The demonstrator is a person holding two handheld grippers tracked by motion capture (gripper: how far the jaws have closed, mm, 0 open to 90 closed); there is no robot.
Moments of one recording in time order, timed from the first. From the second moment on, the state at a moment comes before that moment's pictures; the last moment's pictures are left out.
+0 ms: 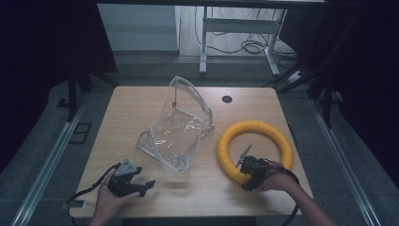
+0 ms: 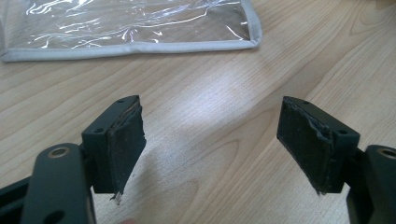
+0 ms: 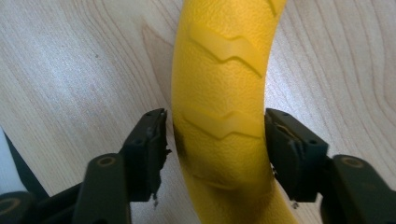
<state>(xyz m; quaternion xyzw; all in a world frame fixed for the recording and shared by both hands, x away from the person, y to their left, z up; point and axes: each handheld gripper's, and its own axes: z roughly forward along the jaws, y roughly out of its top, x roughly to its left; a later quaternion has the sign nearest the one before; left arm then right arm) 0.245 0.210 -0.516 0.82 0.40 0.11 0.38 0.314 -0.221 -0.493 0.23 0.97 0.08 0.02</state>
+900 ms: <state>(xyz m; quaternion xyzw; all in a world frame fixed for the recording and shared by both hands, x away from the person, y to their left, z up) 0.241 0.218 -0.507 0.81 0.40 0.13 0.40 0.330 -0.231 -0.471 0.22 0.97 0.13 -0.02</state>
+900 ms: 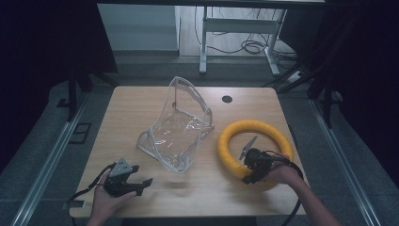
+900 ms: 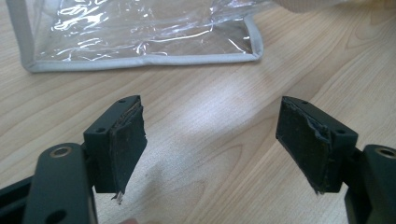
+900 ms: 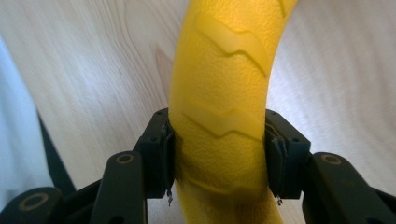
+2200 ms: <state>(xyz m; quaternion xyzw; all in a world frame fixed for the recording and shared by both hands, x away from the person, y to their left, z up) 0.240 0.220 -0.504 0.80 0.41 0.14 0.42 0.369 -0.282 -0.395 0.31 0.88 0.36 -0.03</state>
